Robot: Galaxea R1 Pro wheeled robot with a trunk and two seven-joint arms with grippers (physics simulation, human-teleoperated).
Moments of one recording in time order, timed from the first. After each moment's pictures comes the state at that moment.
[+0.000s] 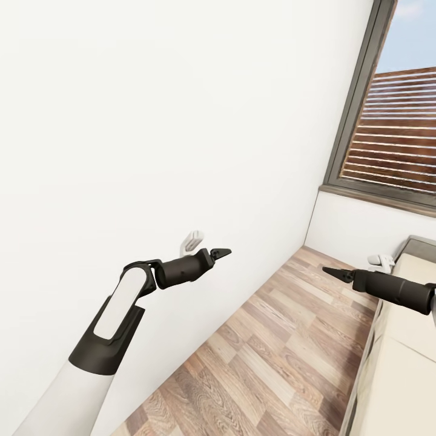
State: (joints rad) left arm -0.70 -0.01 -0.32 -1.52 1.40 0.80 0.43; right arm -0.50 -0.35 -0.40 -1.59 -0.20 1.04 0.88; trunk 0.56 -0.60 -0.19
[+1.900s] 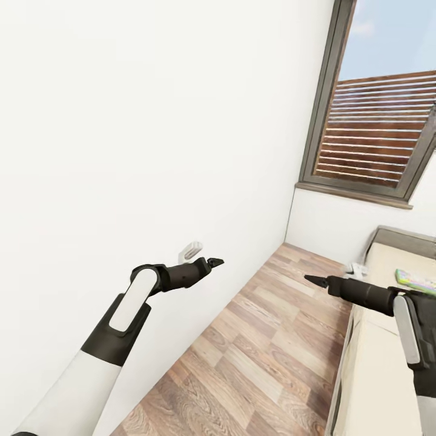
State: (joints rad) left arm -0.73 -0.03 -0.31 -1.33 1.27 0.78 0.43; right arm -0.53 -0.24 -0.34 -1.49 -0.17 1.04 0.72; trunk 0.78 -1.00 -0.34
